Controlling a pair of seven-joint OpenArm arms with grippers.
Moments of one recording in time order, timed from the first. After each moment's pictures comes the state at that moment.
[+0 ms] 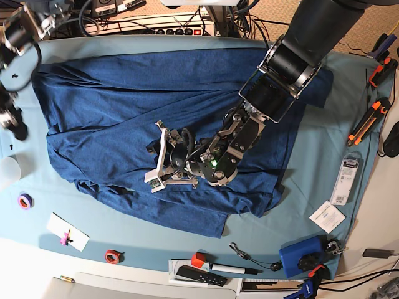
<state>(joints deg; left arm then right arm) -31.0 5.6 36.3 61.1 -24.7 -31.8 46.4 8.3 32.2 55.6 61.4 53.9 39.8 -67.8</state>
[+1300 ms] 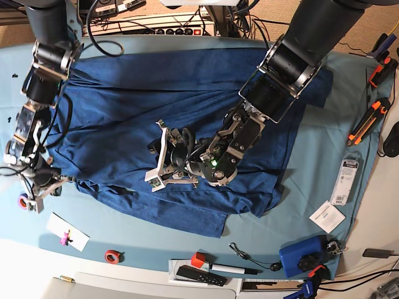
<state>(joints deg) -31.0 5.6 36.3 61.1 -24.5 -31.8 47.5 27.5 25.7 19.8 61.1 10.1 26.3 -45.7</state>
